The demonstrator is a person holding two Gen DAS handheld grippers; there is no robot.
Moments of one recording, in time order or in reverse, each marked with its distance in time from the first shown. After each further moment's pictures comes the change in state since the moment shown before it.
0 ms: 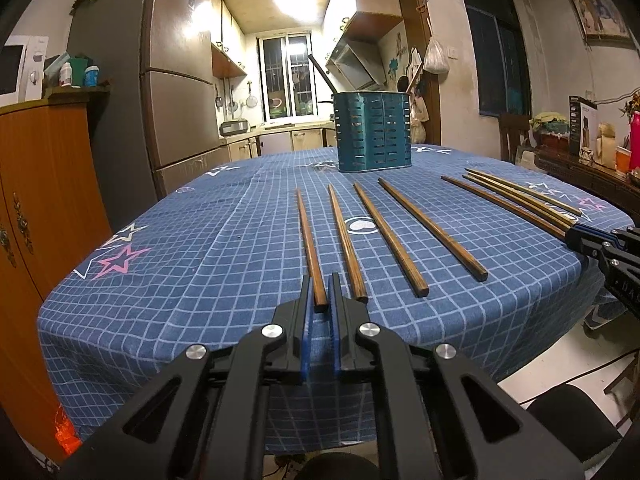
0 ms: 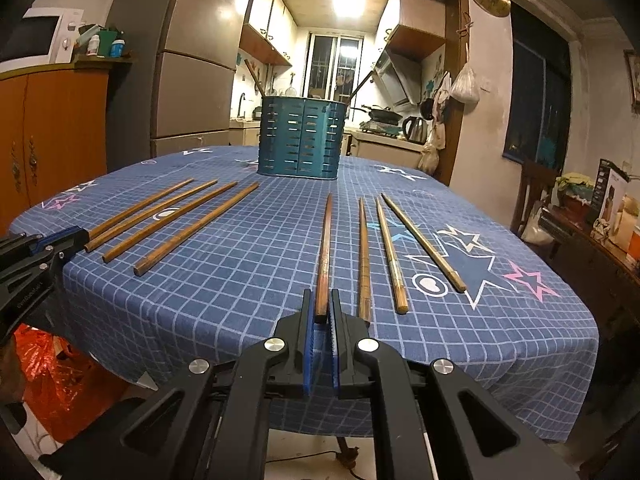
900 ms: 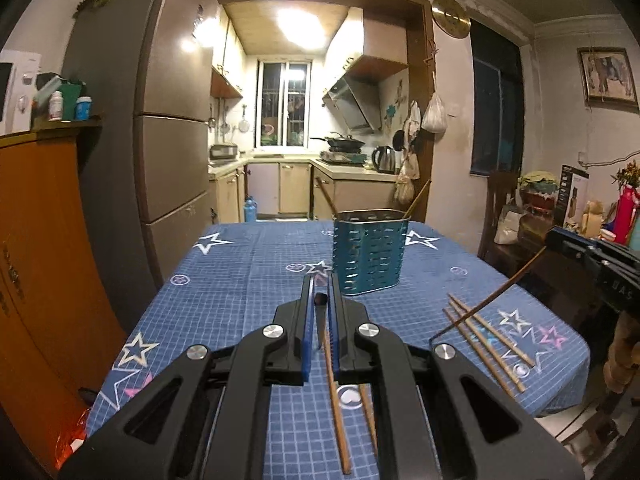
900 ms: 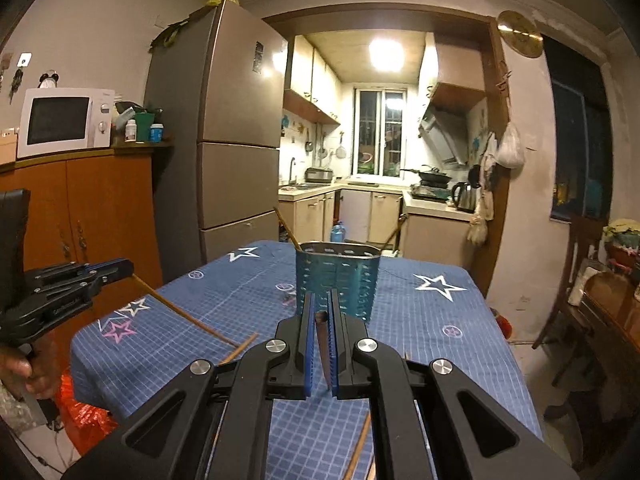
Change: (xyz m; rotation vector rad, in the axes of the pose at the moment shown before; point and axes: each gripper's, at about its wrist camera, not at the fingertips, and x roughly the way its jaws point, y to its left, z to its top) left arm -0.023 0.035 0.174 -0.101 -0.083 -0.099; right arm -0.035 -0.040 0.188 -0.011 -0.191 0.231
